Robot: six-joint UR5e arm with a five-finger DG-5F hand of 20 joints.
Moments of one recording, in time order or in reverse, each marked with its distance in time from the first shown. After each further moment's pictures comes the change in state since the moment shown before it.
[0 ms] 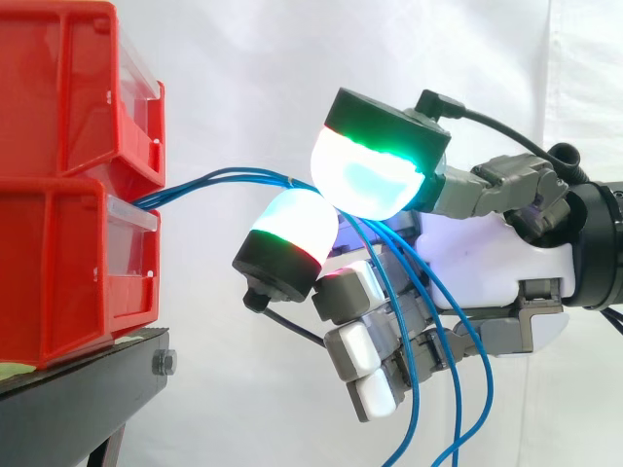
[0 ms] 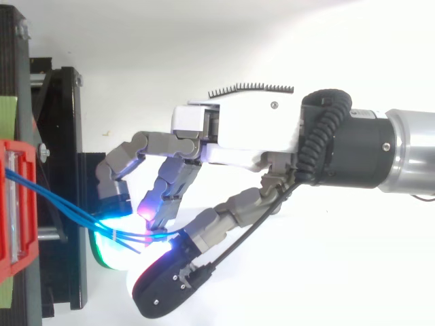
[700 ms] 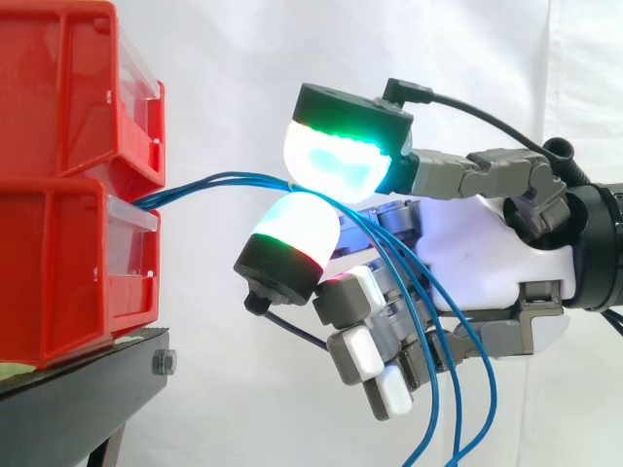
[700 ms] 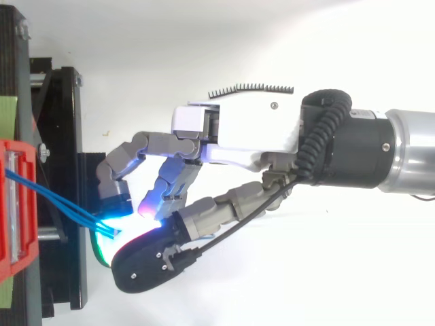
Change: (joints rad) arm 0.000 -0.001 -0.001 0.000 0.000 -0.006
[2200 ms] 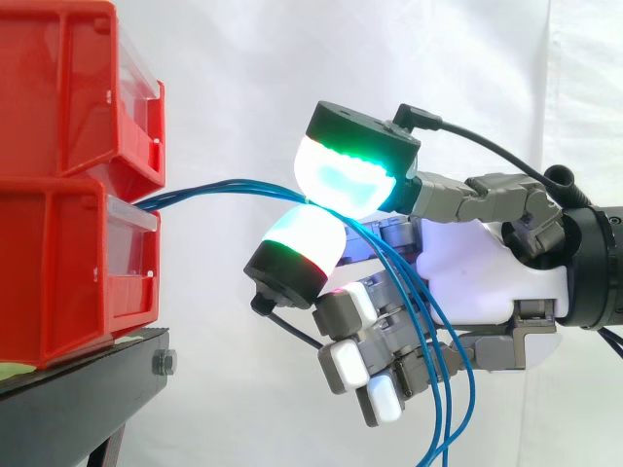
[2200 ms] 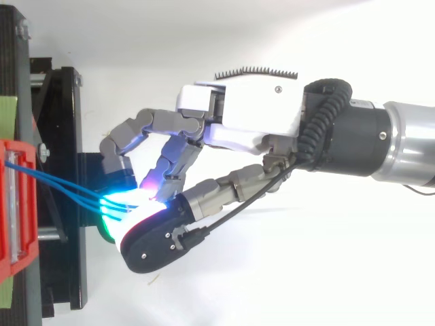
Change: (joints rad) arm -0.008 0.000 -0.043 0.077 0.040 -0.003
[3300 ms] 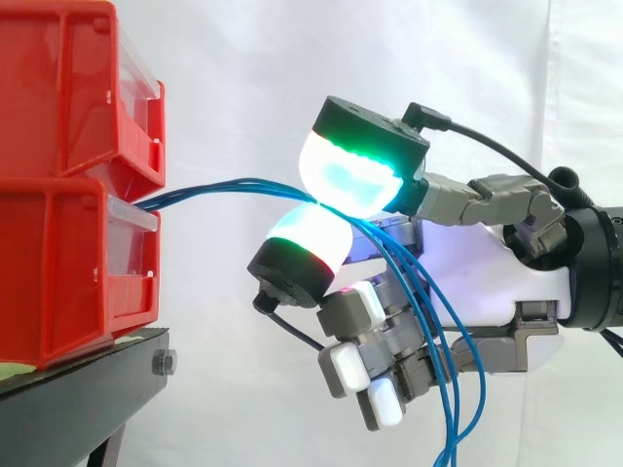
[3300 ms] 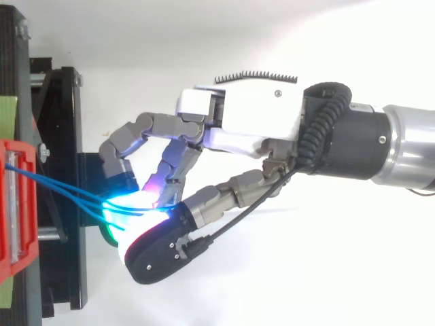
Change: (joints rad) arm 0.005 0.000 -0.001 0.000 0.005 -0.001
